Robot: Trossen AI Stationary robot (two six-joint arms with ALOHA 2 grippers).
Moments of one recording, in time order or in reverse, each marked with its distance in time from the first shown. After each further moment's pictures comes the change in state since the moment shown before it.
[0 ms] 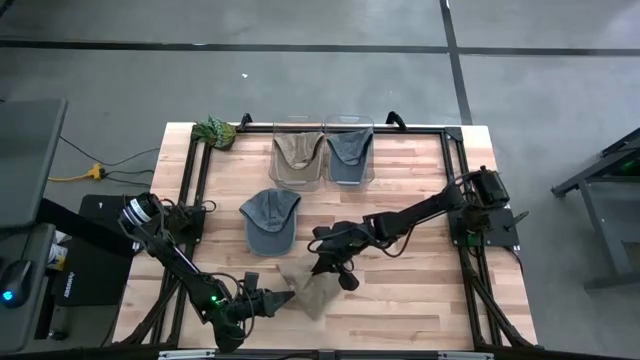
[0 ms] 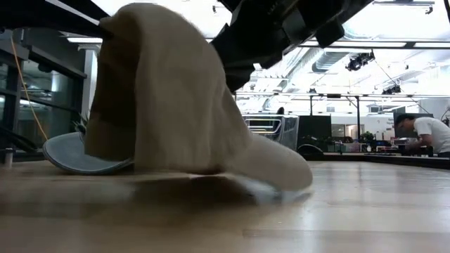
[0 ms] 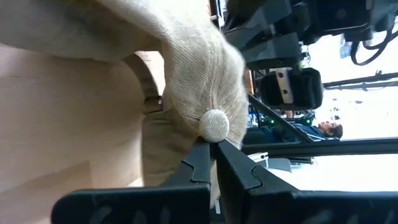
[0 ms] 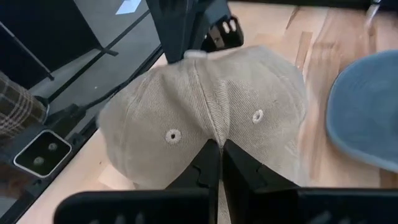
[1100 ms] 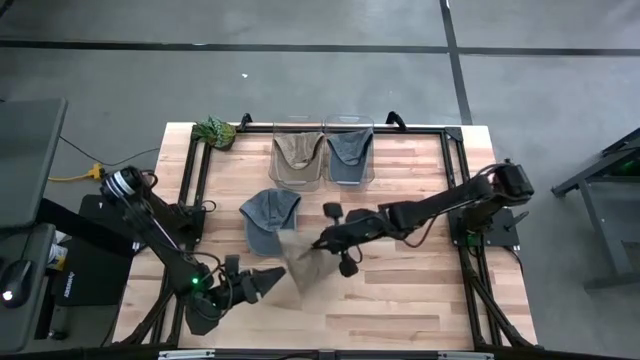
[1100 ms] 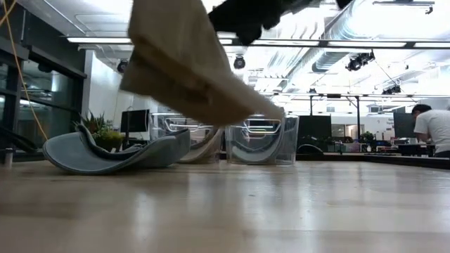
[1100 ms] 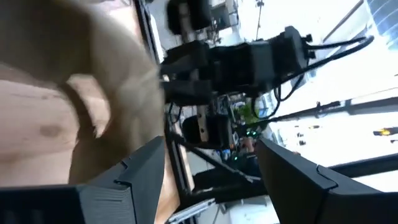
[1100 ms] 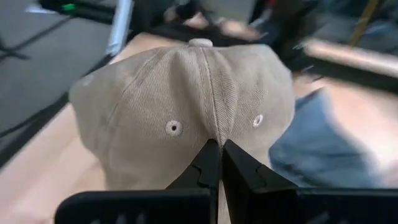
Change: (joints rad) left arm -0.001 -0.272 0.000 0.090 -0.228 0.400; right arm -0.005 -0.198 0.000 -0.115 0.320 -0.136
